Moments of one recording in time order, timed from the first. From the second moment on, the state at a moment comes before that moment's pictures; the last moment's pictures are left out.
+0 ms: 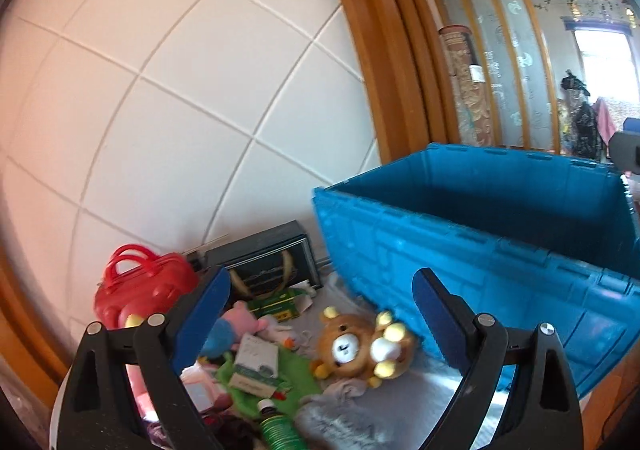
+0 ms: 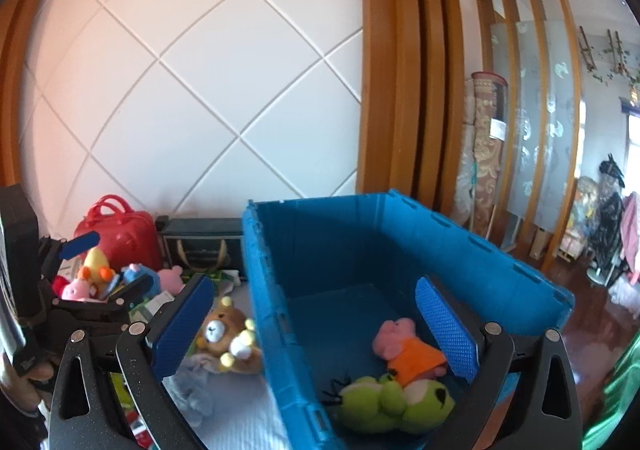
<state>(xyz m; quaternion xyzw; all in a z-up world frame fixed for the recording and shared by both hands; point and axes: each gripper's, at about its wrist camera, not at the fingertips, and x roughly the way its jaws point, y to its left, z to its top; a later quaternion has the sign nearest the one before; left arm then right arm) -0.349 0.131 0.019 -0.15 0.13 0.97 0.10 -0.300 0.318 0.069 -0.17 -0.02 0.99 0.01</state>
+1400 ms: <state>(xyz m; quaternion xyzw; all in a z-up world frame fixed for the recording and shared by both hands) -0.297 -0.141 -0.182 -0.43 0.05 0.90 -0.06 -0.374 -0.048 -0.188 -0.35 -0.32 0.79 -0.39</state>
